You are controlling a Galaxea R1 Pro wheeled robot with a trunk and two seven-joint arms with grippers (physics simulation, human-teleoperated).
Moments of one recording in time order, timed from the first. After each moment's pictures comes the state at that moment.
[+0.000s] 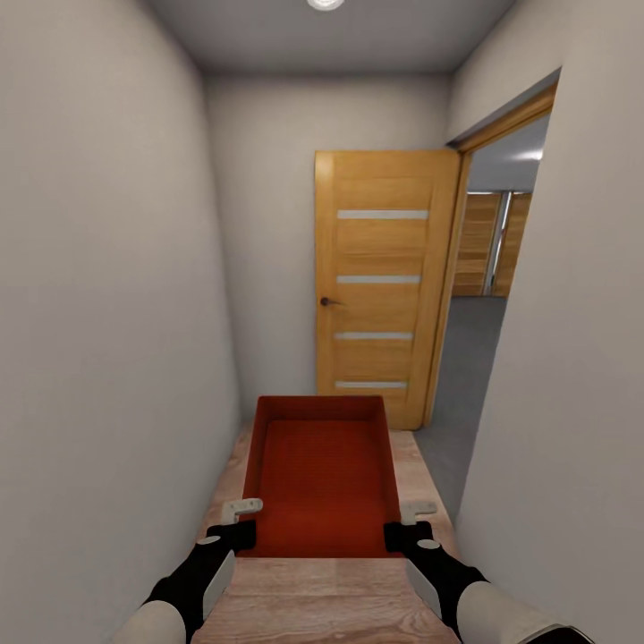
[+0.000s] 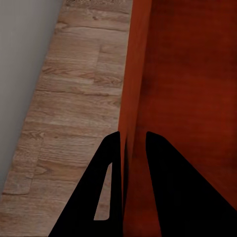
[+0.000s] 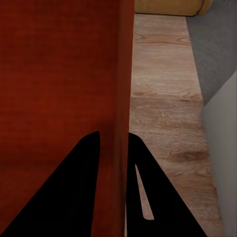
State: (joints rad) left arm -0.57 -0.11 0.10 -0.41 -0.01 0.13 0.11; right arm -0.67 0.08 0.28 -0.16 -0.21 -0.05 -0.14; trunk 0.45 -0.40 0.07
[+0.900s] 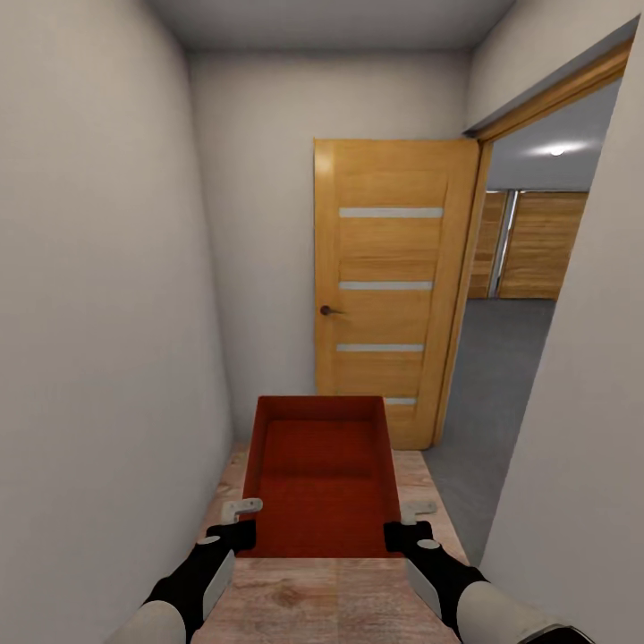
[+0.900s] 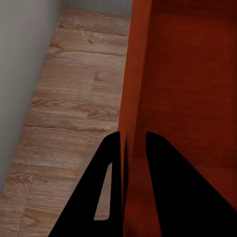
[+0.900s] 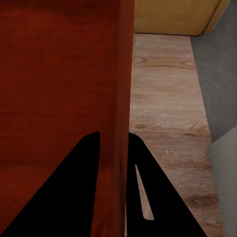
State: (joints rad) left arm -0.57 -0.11 0.10 -0.41 -0.01 0.13 0.11; right arm -0.67 0.08 0.28 -0.16 -0.21 -0.05 -0.14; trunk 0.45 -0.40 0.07
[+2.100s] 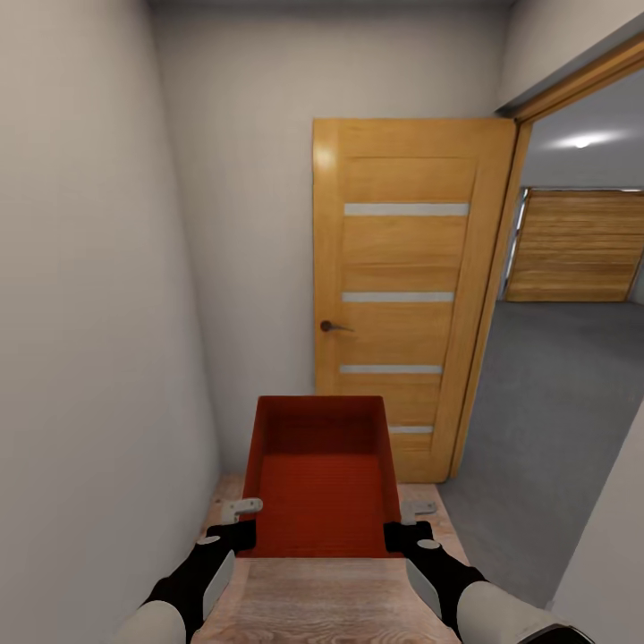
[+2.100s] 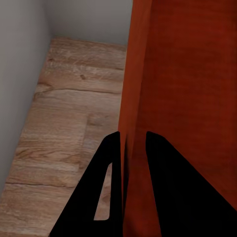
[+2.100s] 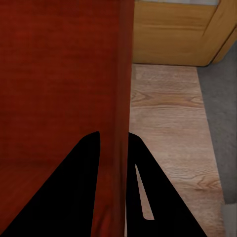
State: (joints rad) left arm -0.57 -0.11 0.10 -0.41 -0.01 0.13 0.11; right arm -0.67 0.08 0.28 -0.16 -0.21 -0.05 -0.14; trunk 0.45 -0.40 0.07
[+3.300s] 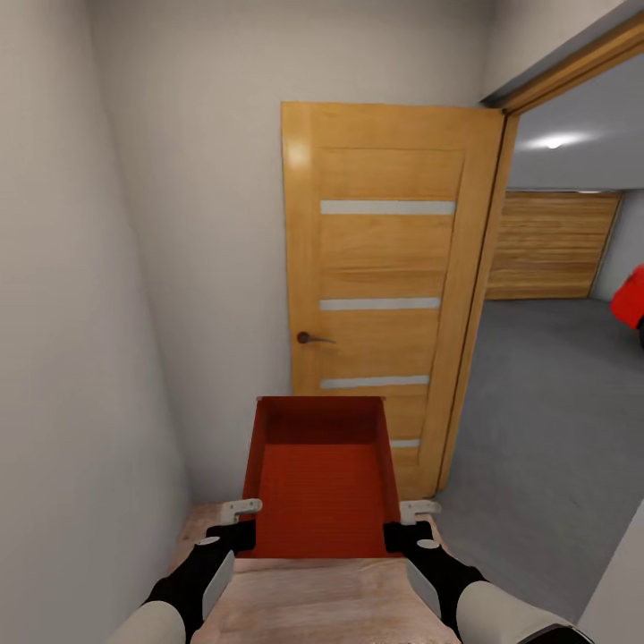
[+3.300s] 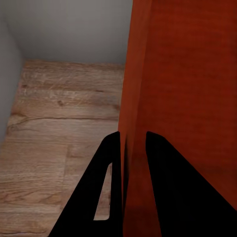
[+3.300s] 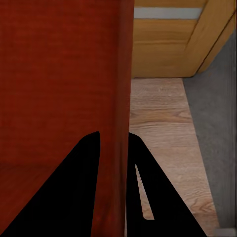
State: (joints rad) left arm -0.57 -0.11 0.10 -0.41 -0.01 0.13 0.11; right arm -0.67 0.08 0.28 -0.16 -0.20 -0.04 -0.14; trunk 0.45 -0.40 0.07
